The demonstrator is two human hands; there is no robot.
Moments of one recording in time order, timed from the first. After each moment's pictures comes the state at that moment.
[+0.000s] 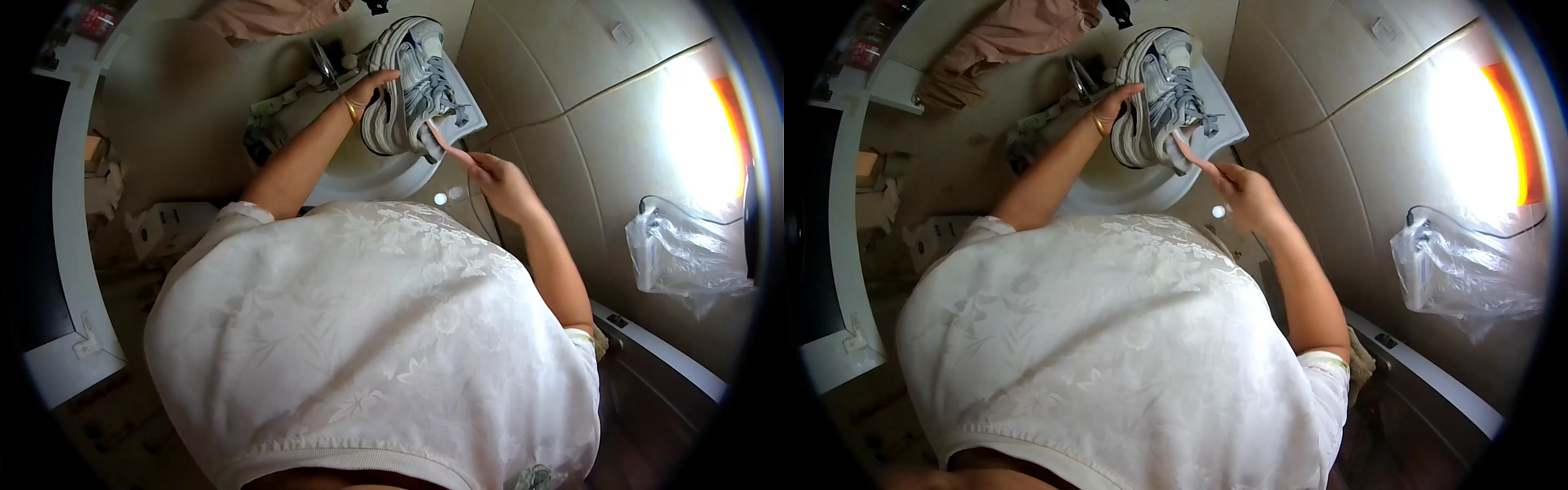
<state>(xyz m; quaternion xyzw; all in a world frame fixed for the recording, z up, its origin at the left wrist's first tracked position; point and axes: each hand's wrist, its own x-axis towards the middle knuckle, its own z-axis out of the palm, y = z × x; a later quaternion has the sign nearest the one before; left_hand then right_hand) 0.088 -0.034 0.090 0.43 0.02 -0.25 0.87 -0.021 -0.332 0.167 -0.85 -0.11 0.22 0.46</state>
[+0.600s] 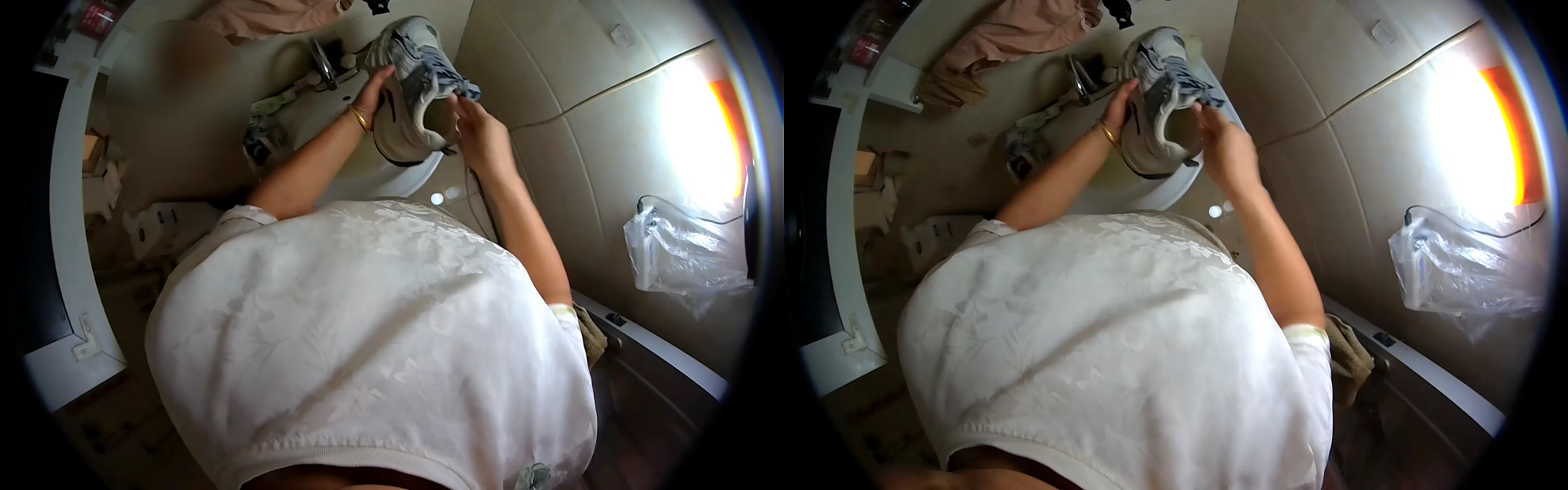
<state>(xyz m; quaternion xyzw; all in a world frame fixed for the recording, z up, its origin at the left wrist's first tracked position) 0.067 -0.061 0.095 0.36 0.07 -0.16 0.92 0.012 -0.273 0.179 -0.87 -0.14 -0.02 0.47</state>
